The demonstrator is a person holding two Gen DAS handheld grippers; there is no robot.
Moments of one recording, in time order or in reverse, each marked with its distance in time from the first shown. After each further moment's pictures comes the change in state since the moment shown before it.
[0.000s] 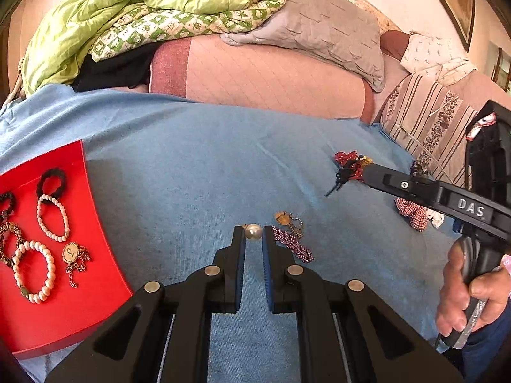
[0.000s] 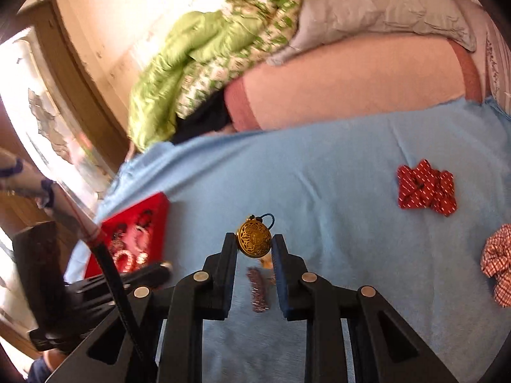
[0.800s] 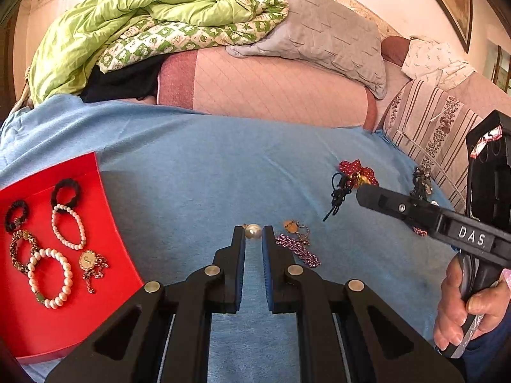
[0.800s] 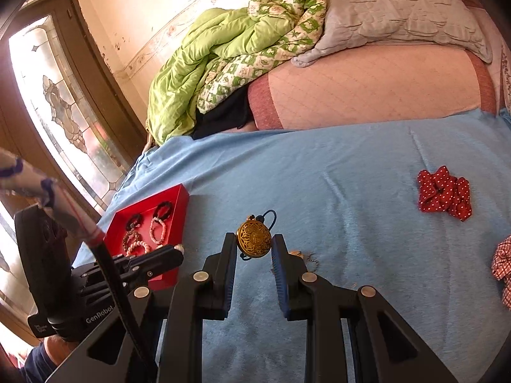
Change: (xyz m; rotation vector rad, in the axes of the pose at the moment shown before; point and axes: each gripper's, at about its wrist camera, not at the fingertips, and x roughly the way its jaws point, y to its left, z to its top) left arm -0.017 0.008 0.004 0.012 -0.045 0.029; right arm 0.010 0.025 -0.004 -0.055 0.012 0.048
